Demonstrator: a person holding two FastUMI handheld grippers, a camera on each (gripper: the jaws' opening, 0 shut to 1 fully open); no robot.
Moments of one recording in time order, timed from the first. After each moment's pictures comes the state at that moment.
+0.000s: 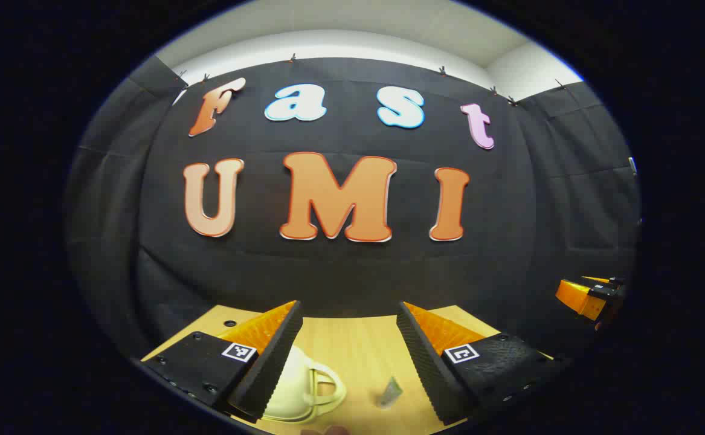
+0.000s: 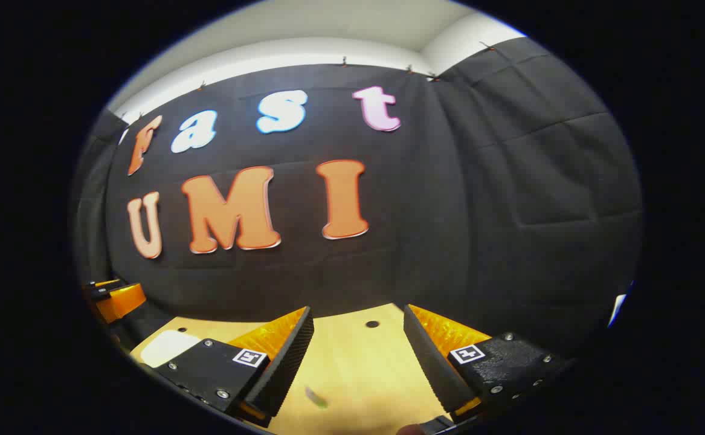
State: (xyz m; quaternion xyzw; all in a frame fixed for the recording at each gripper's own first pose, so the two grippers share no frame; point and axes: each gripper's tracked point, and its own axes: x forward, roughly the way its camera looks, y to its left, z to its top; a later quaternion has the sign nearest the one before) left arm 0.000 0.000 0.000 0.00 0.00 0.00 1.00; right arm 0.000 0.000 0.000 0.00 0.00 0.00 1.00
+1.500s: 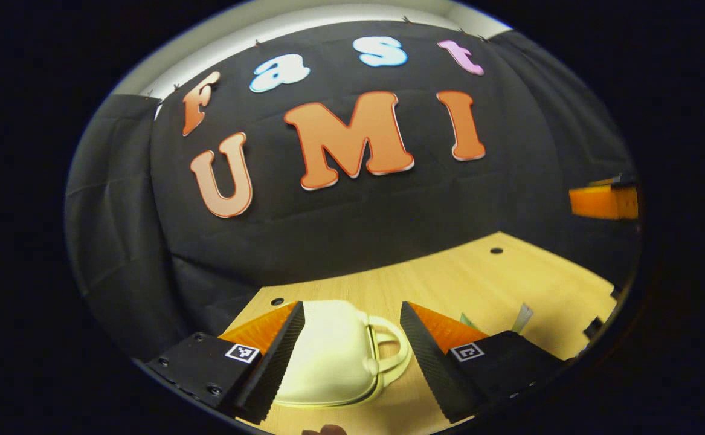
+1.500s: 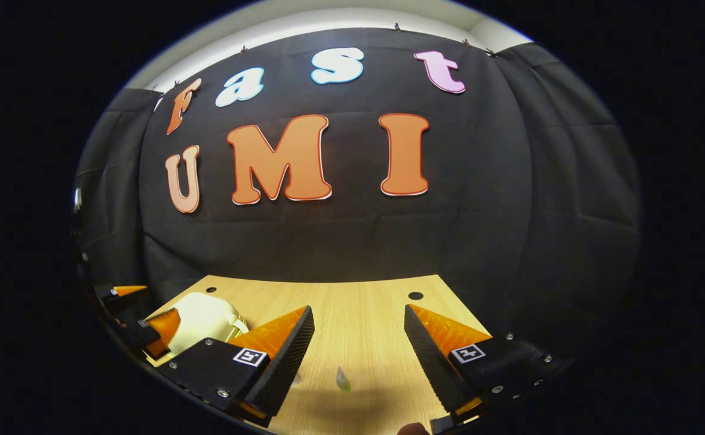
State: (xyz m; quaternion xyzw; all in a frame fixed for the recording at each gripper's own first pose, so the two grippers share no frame) left arm 0.007 0.026 -0.146 0.15 0.12 0.05 0.98; right arm 0.030 0.034 -0.050 -0.04 0.10 0.08 0.99
